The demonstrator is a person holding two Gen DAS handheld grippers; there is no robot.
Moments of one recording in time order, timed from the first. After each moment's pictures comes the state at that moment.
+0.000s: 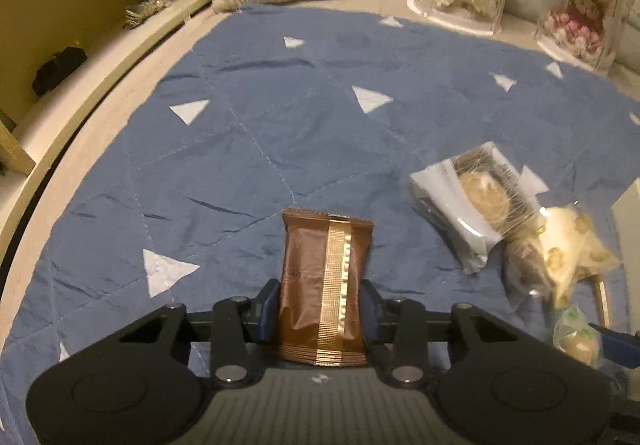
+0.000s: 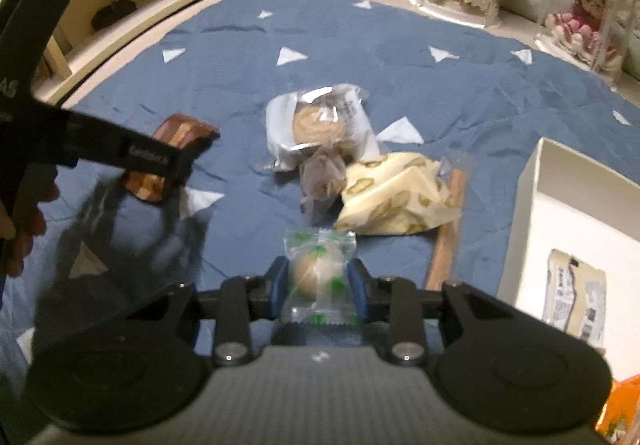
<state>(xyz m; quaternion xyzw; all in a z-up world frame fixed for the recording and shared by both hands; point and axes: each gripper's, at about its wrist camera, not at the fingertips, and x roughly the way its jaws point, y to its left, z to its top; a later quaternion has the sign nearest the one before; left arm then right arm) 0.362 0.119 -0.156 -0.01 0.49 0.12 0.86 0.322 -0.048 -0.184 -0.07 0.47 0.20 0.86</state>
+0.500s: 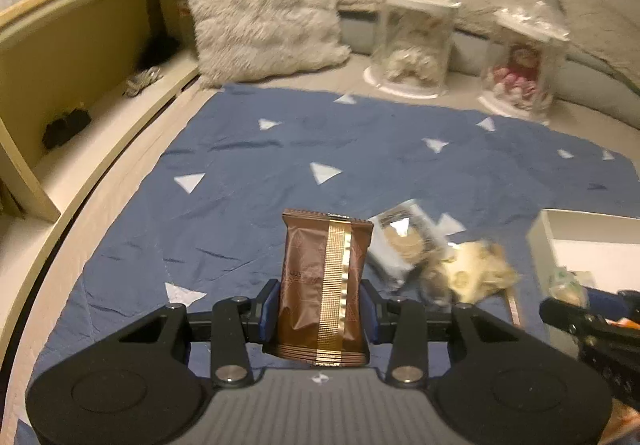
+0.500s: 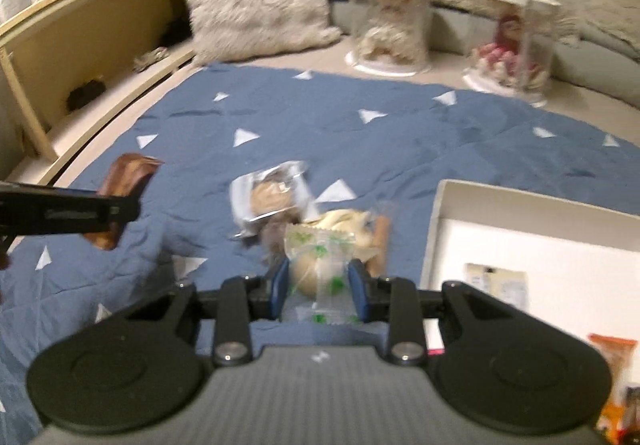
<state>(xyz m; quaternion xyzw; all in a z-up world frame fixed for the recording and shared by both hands) 0.308 0.080 -0.079 0.00 0.41 0.08 0.91 0.293 -0.087 -0.124 -0.02 0.41 0.14 0.90</state>
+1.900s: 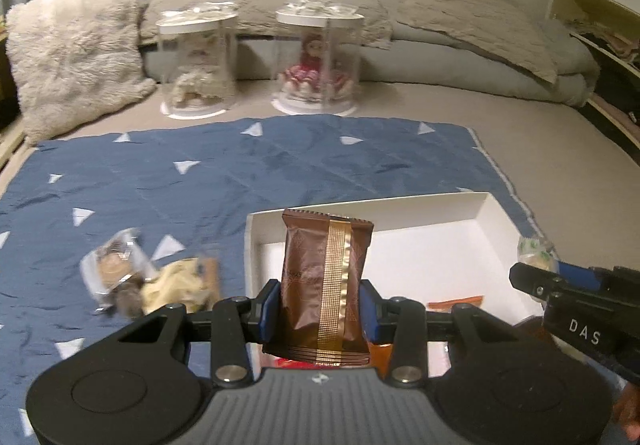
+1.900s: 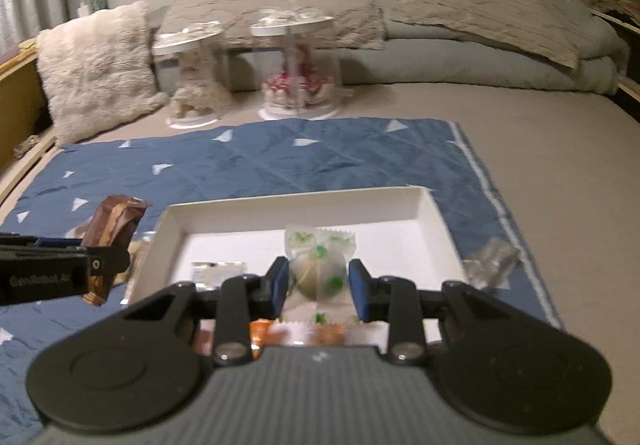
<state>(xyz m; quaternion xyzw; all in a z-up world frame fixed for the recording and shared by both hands) 0.311 -0.154 -0.075 0.01 0.40 -0.10 0.91 0.208 -0.308 -0.089 0.04 0.35 -0.06 0.93</state>
